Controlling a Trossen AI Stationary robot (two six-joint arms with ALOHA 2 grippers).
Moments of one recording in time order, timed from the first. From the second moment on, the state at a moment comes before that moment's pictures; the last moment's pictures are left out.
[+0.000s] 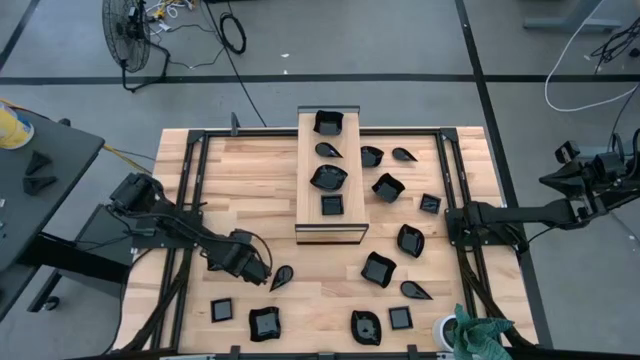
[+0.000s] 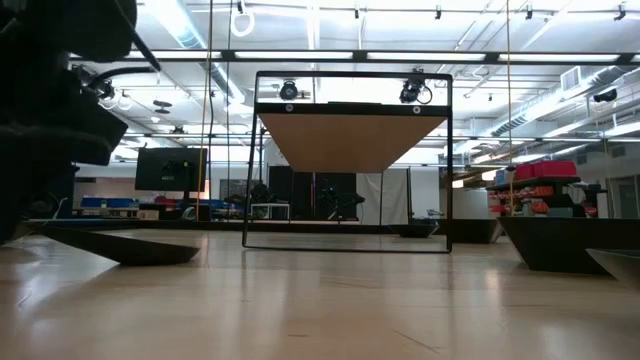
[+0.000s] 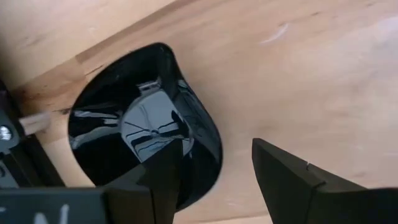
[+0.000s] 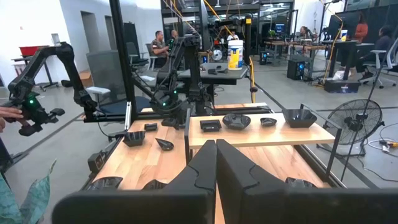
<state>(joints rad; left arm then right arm) -0.52 1.65 0.89 -0.98 -0.02 -1.69 0.02 0.00 1.47 -1.50 -0.01 0.04</state>
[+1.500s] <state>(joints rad) -0.52 1.69 0.89 -0.99 0.01 -1.63 0.02 0.00 1.47 -1.50 -0.01 0.04</state>
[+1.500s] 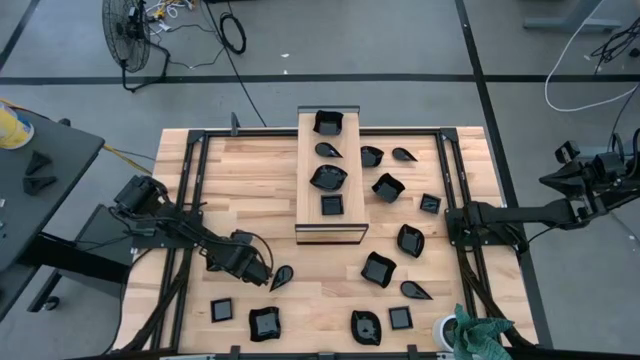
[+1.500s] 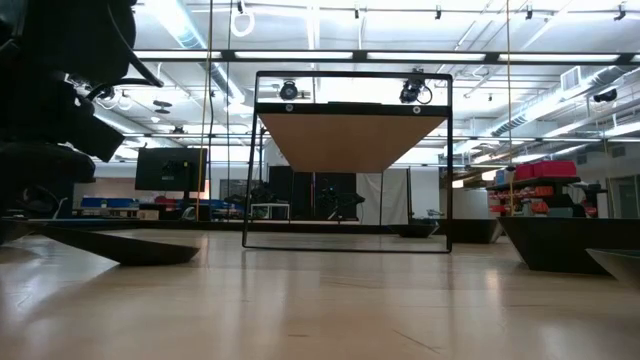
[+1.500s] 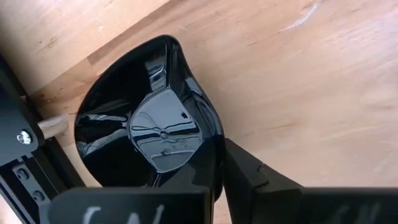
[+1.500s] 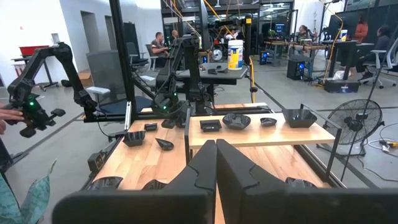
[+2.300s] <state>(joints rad) -0.52 1.62 1.23 -1.31 -0.19 -1.55 0.02 0.00 1.47 -1.50 -0.01 0.04</state>
